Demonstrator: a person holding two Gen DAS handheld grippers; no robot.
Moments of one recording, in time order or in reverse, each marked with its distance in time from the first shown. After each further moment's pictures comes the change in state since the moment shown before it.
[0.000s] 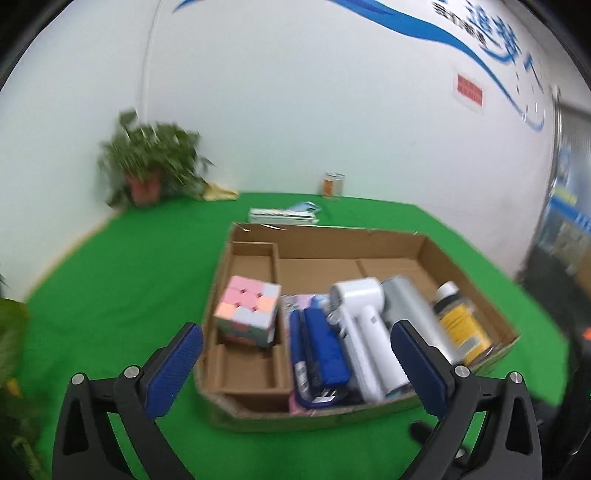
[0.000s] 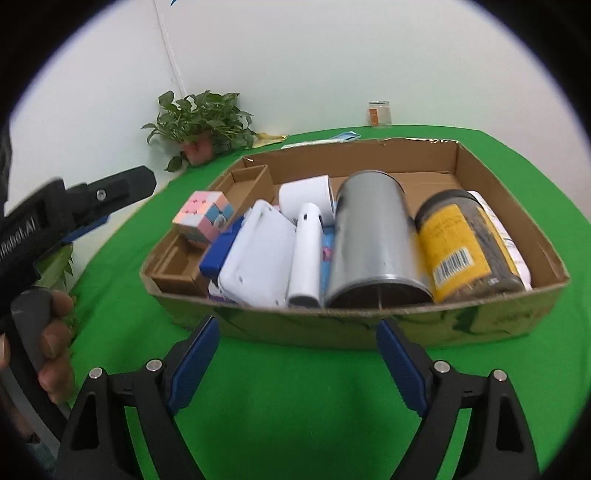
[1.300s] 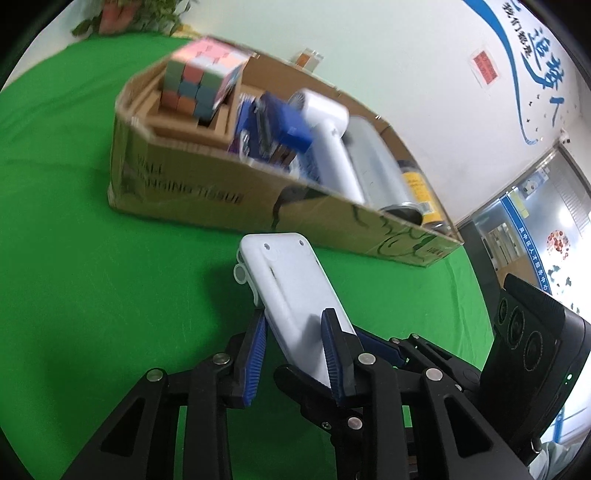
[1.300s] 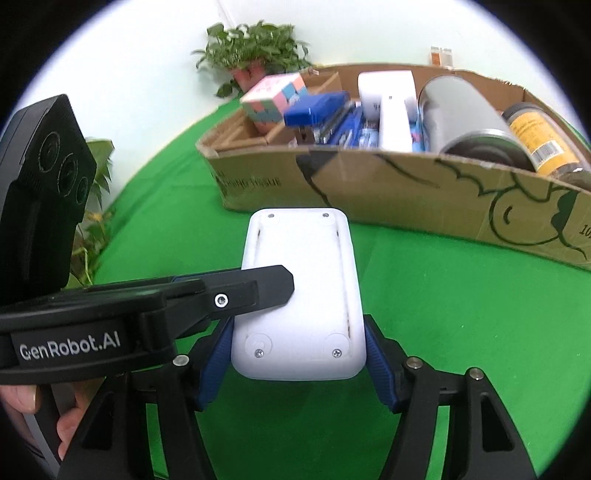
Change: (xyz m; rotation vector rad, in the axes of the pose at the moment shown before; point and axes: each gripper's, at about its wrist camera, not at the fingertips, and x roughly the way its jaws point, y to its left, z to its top) left arm 0.029 0.000 -0.119 -0.294 0.475 -0.401; right arm 0.026 0.034 -0.056 -0.097 0.219 0.182
